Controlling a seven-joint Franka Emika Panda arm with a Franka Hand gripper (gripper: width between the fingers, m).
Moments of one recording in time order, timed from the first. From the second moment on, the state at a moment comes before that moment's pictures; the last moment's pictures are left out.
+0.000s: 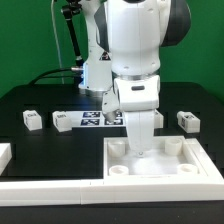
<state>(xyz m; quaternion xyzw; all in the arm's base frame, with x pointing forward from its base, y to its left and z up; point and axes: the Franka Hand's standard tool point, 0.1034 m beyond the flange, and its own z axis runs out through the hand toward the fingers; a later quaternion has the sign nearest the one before) 0.492 0.059 0.021 -0.75 -0.66 0.03 0.07</state>
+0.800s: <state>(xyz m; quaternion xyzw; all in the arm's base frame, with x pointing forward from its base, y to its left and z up) 0.450 0.145 0.060 -0.93 -0.37 0.05 0.04</state>
